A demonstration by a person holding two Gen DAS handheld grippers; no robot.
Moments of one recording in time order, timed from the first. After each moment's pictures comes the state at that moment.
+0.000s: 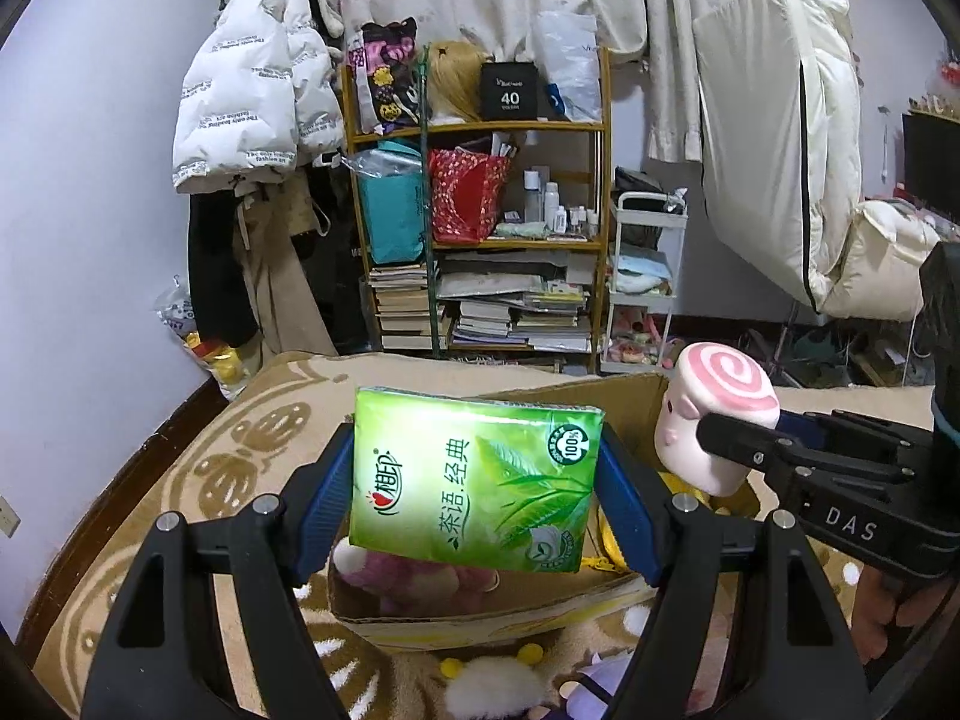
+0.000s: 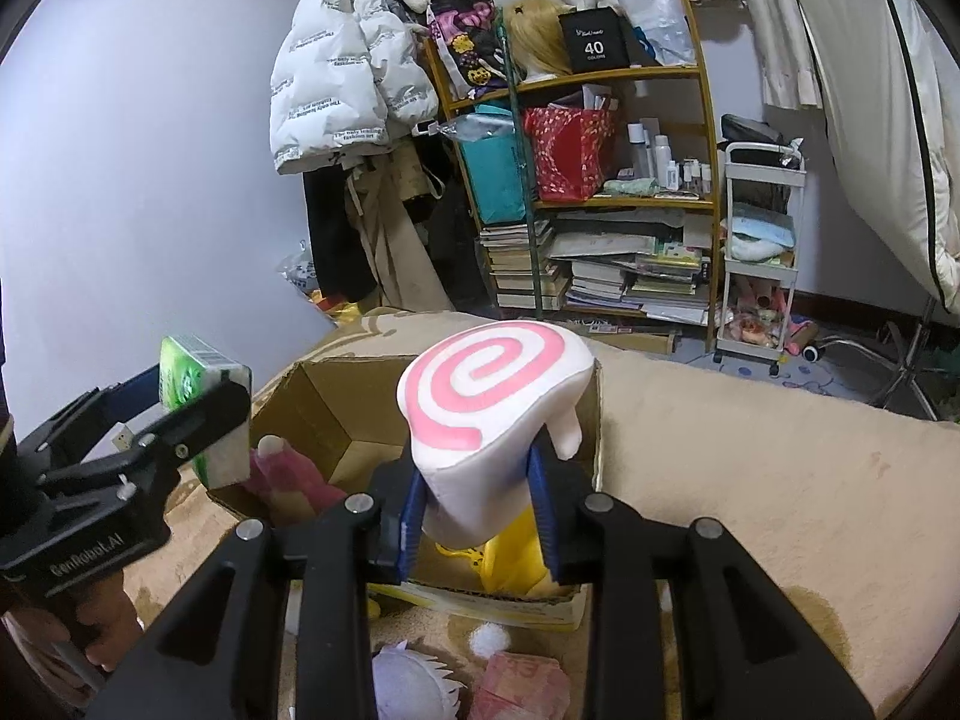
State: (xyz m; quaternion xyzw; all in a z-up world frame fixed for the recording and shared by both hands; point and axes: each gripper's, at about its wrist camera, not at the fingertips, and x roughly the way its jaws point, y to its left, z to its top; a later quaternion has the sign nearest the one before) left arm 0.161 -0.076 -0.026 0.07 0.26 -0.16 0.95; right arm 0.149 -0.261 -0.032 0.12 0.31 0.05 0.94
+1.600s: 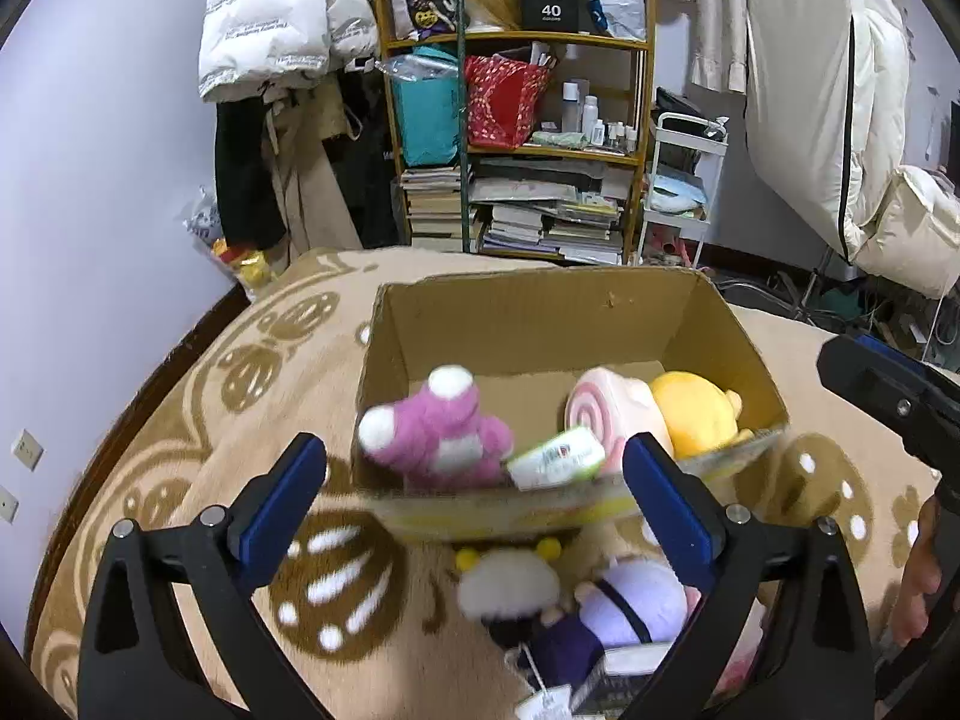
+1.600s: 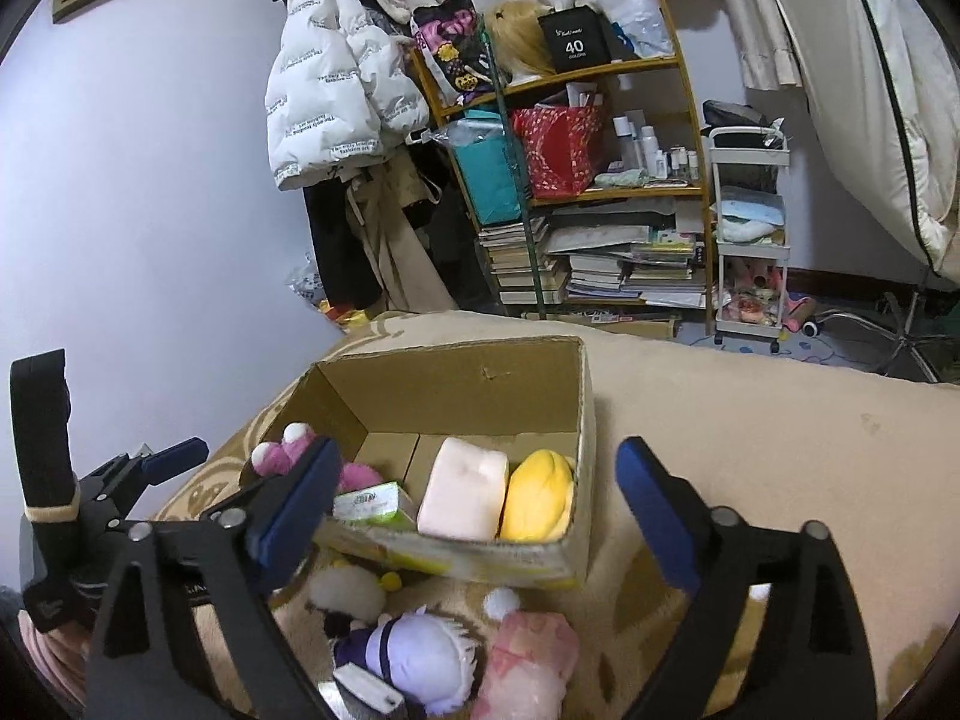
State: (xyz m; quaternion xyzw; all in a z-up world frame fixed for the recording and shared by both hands) left arm 0.143 -0.063 -0.046 0.07 0.37 -0.11 0.92; right arm 0.113 -0.269 -0.023 0.15 0.31 0.05 0.94
